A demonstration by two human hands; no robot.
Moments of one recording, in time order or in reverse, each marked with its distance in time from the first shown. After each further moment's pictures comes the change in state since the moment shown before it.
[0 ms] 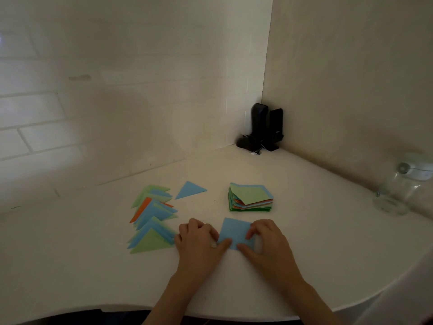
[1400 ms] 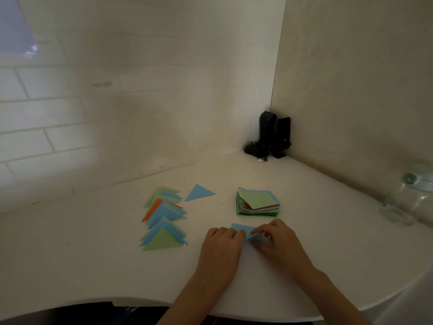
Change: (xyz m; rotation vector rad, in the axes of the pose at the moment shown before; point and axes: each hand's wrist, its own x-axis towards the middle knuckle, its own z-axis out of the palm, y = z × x) left_hand -0.012 0.011 0.006 0.104 0.292 0.592; right_hand 0.019 -0.005 -0.022 -0.119 -0.200 0.008
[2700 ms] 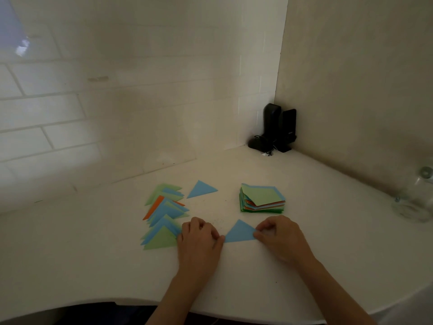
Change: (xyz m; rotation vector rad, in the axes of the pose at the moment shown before) left_hand -0.007 -0.029 -0.015 -0.066 -0.171 -0.529; right_hand 0.019 0.004 0.007 0.050 -0.045 0.264
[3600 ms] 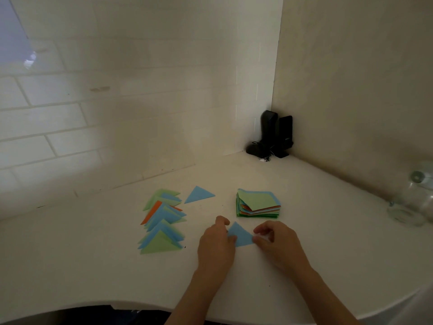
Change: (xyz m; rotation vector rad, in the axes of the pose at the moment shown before) left_hand 0.013 0.044 0.011 -0.300 -0.113 -0.121; right_hand -0.006 0.011 0.003 0.117 0.094 -0.081
